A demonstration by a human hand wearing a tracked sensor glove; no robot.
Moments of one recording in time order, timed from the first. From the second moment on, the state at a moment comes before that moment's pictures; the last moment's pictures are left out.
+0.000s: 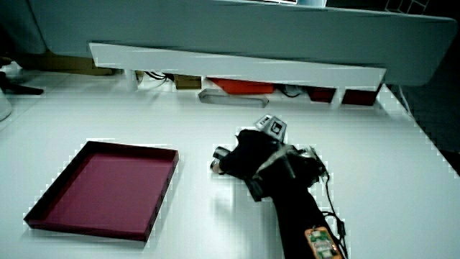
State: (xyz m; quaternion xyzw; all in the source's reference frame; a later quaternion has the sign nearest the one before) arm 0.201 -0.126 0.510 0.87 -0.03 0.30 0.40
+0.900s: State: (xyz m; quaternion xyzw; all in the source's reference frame) arm 0.204 -0.127 0.504 0.90 -0.04 0.33 0.28
